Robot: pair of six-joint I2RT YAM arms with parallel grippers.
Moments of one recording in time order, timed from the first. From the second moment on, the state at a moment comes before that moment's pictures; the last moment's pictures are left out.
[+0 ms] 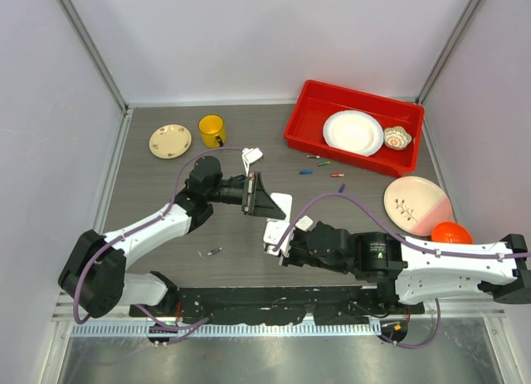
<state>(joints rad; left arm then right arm) -0.63 1.30 0.73 0.48 1.04 -1.10 1.44 0.97 0.89 -0.33 0.27 -0.21</state>
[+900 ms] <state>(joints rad) -0.63 1.30 0.72 0.47 1.05 -1.05 1.44 1.04 0.94 -0.40 0.26 -0.26</state>
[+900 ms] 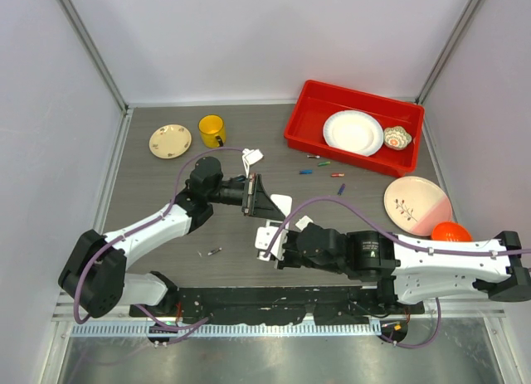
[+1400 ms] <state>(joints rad) -0.62 1.30 0.72 0.44 1.04 -1.01 1.45 1.08 0.97 -0.44 0.28 -0.29</state>
